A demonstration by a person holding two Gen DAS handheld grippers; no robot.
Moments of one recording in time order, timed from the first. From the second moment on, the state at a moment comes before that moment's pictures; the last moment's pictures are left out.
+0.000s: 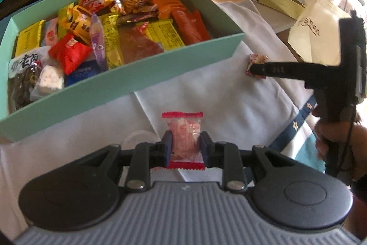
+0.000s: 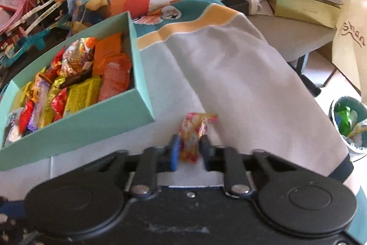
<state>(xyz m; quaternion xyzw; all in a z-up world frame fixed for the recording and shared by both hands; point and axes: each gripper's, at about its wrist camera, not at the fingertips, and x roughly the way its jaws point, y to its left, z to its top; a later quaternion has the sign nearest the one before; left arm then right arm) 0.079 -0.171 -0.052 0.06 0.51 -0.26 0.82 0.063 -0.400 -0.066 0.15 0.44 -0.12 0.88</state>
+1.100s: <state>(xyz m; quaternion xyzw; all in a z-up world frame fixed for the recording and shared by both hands) 0.149 -0.111 -0.008 -0.02 0.46 -0.19 0.86 0.070 -0.364 -0.059 0.12 0.47 -0.07 0.87</state>
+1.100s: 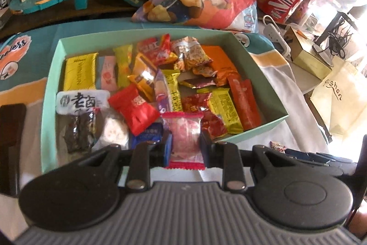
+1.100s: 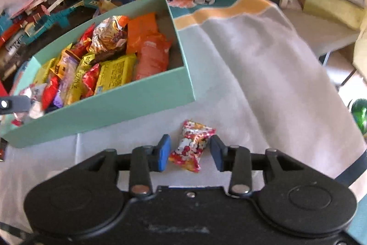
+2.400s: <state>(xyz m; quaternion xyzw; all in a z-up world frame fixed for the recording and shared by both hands) 0.255 -0.167 -0.006 0.02 0.43 -0.15 0.89 0.200 -0.369 0.007 0.09 0.37 0.01 0.92</state>
